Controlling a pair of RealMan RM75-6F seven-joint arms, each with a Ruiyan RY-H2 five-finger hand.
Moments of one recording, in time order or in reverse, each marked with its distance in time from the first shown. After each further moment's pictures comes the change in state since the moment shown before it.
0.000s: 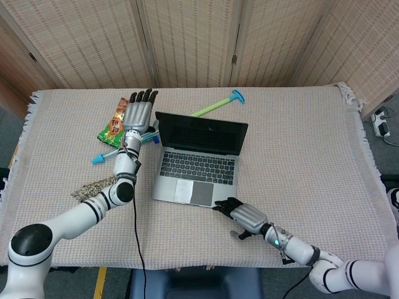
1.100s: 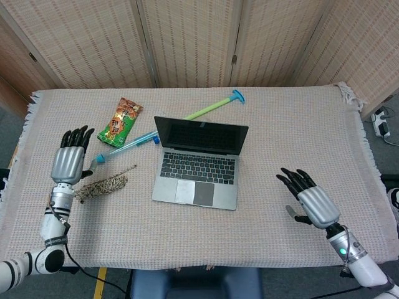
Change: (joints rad) left arm 0.584 0.386 0.334 -0.654 0.463 0.535 -0.310; right arm -0.316 0.335 -0.003 -0.139 0.009 0.536 -0.129
